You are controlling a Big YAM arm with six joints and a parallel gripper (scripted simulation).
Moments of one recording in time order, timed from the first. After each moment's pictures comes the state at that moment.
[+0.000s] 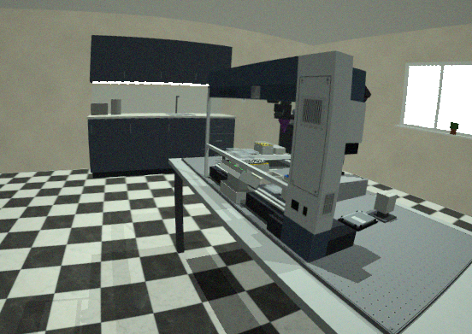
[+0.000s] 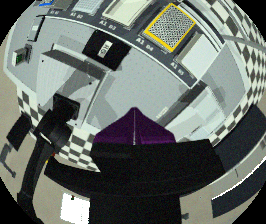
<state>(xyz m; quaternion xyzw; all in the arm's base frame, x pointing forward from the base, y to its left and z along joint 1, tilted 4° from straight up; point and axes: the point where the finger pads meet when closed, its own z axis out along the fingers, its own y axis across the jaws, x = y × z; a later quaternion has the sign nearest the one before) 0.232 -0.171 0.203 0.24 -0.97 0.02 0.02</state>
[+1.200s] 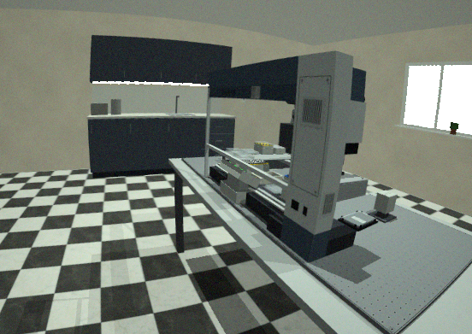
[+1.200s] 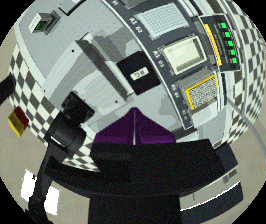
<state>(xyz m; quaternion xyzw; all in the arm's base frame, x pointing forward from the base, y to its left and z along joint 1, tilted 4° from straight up) 0.247 -0.022 0.197 0.44 -0.90 0.02 0.03</state>
